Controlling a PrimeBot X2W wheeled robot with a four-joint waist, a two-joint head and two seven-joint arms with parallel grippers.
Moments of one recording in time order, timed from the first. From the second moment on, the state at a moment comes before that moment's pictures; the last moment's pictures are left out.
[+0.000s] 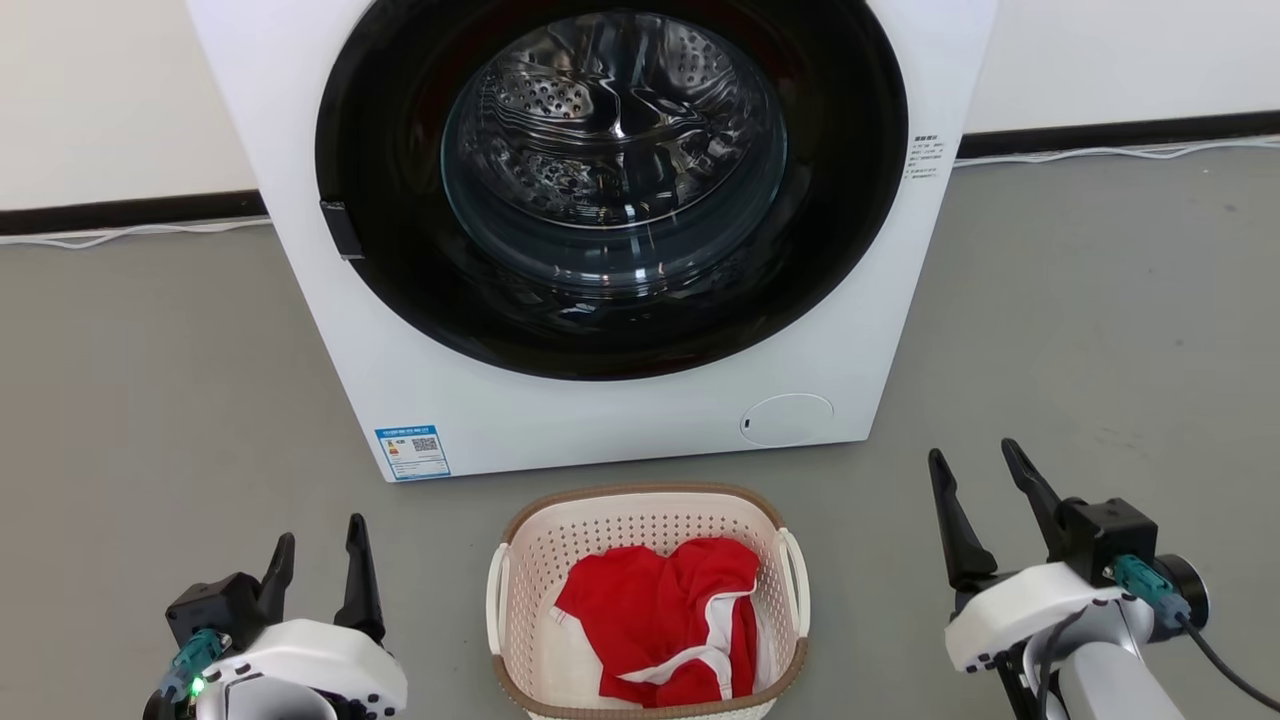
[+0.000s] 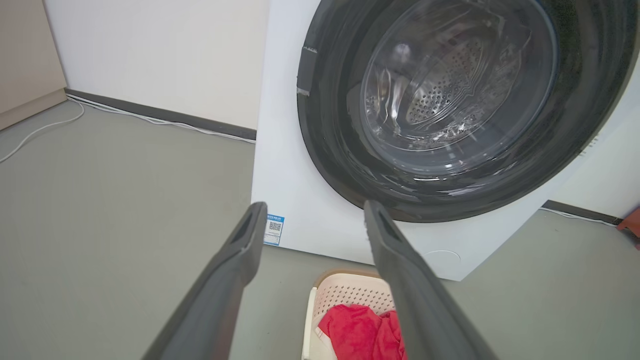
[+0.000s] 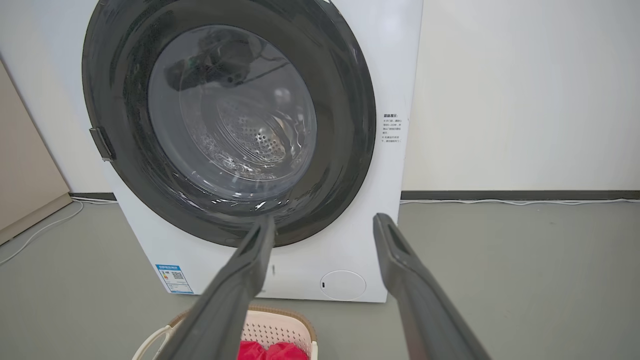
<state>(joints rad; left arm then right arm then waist) -0.14 0.05 0.07 0.50 -0.30 -0.01 -0.26 -0.23 -0.07 -0.01 0.50 0.07 0.12 -0.25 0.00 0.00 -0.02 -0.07</state>
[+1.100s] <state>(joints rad) -0.05 0.02 0.07 0.53 -0.54 -0.03 -0.18 -0.12 -0.05 -0.03 0.54 0.36 0.12 -0.18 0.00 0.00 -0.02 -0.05</state>
